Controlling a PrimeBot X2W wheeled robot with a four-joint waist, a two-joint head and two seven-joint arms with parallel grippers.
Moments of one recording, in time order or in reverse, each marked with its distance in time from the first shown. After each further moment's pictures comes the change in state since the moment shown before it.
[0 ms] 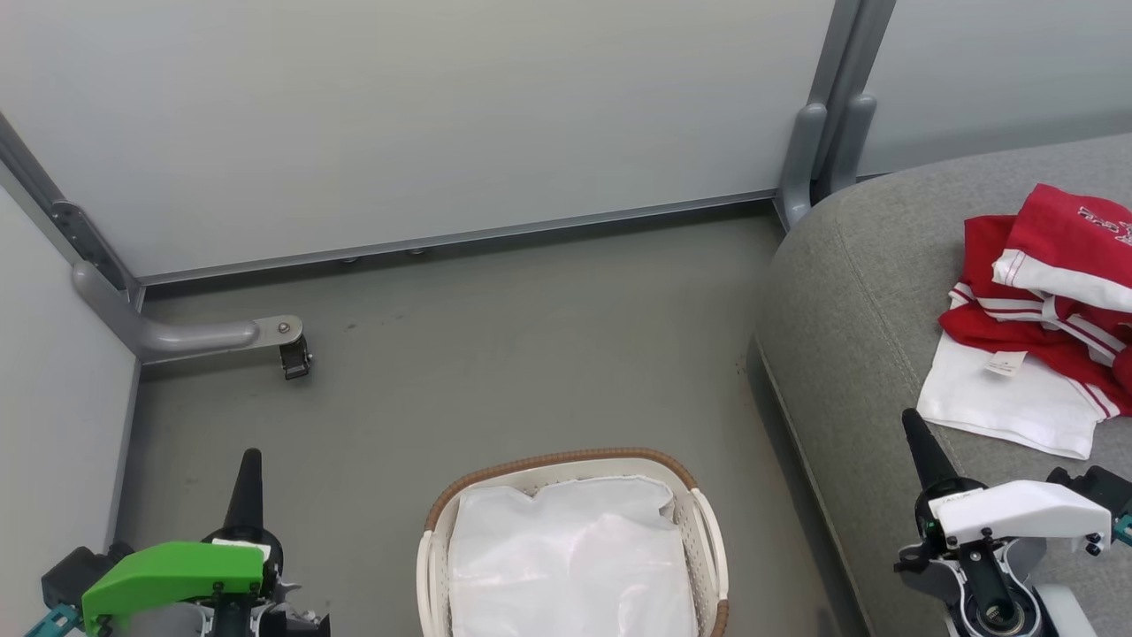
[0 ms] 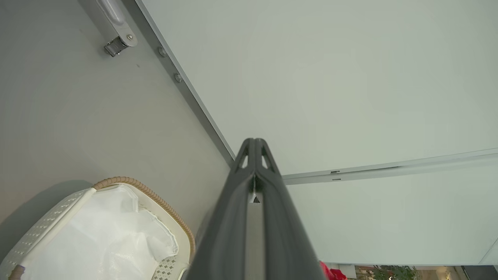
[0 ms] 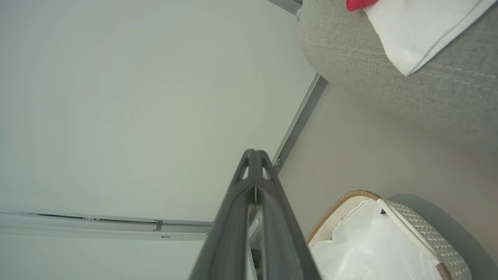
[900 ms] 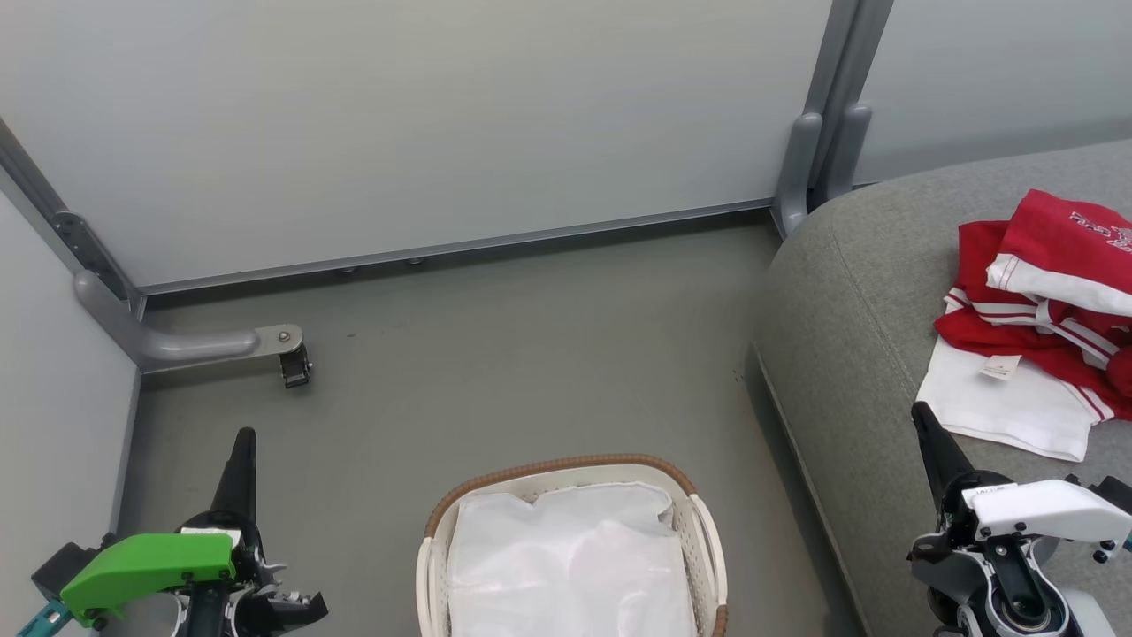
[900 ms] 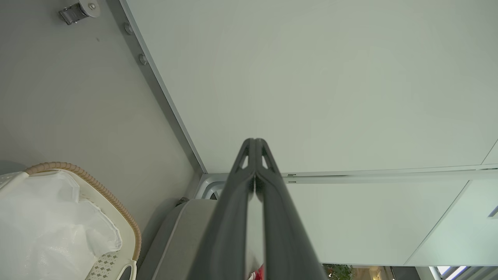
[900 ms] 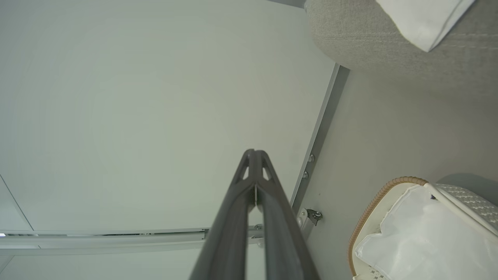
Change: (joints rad) left arm -0.015 0.001 0.024 -0.026 -0.199 -0.020 0.057; right arm 0.005 -0.001 -0.032 -0.028 0.219 0.000 0.056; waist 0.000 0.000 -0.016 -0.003
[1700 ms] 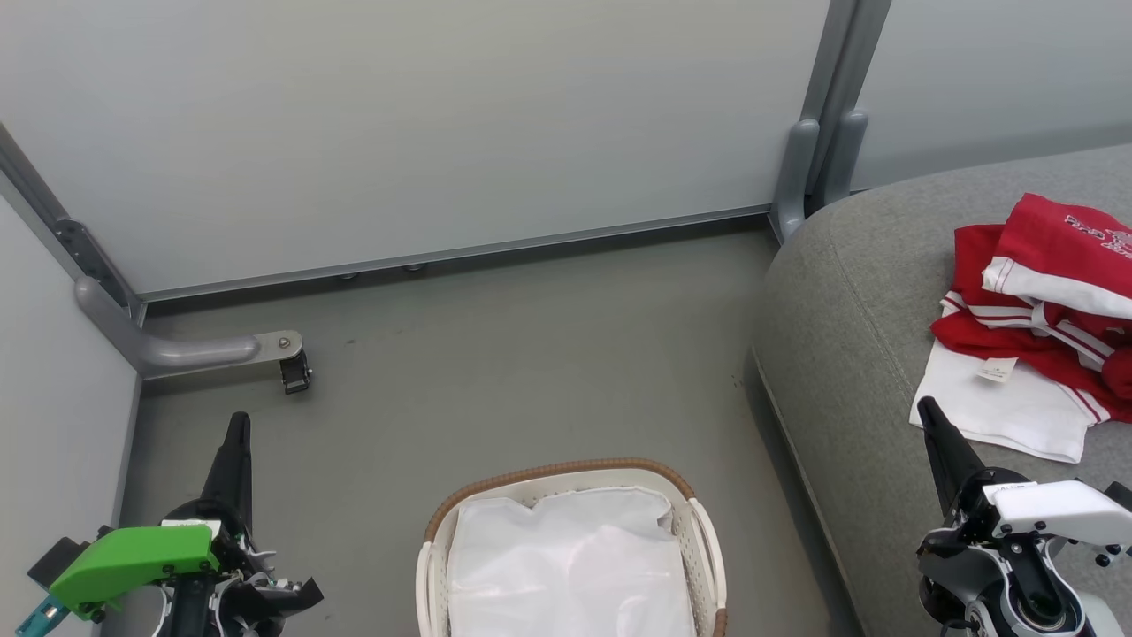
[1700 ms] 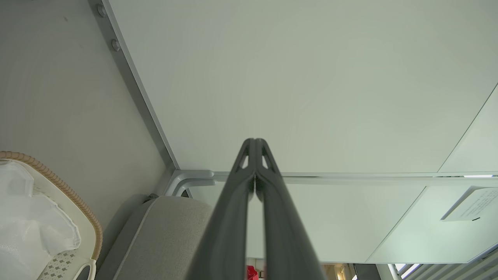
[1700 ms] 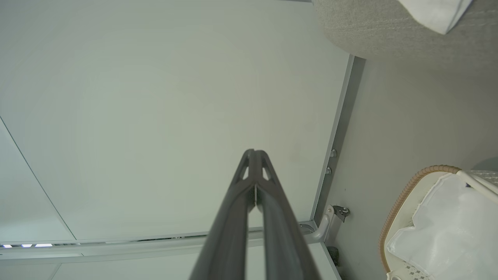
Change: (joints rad) left arm -0.015 0.001 0.015 -0.016 -0.116 -0.010 0.032; right arm 0.004 -0.001 -0.019 -0.017 0.127 0.000 0.034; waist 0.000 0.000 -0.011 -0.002
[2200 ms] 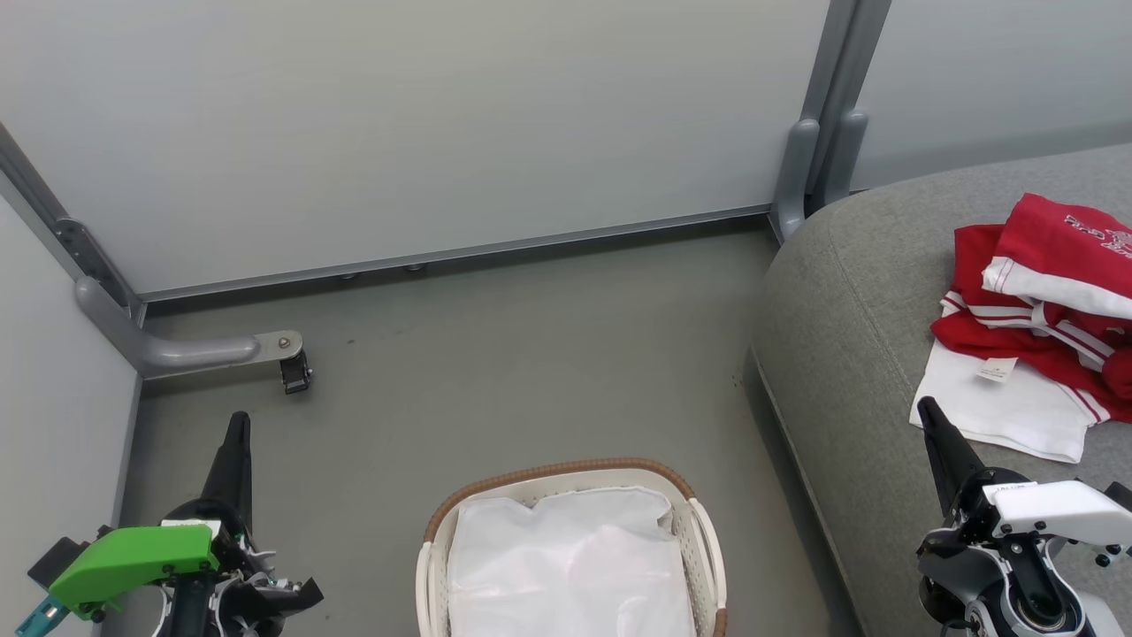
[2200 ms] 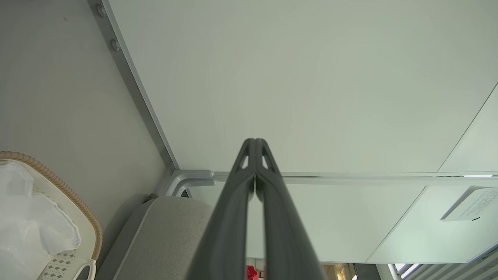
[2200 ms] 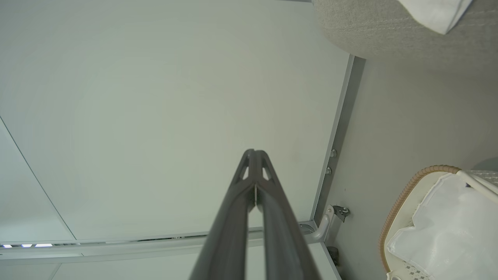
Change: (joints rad) left arm 0.000 0.000 0.000 0.000 0.000 -0.001 0.000; right arm 0.000 0.000 0.000 0.000 0.000 0.000 0.000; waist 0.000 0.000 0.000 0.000
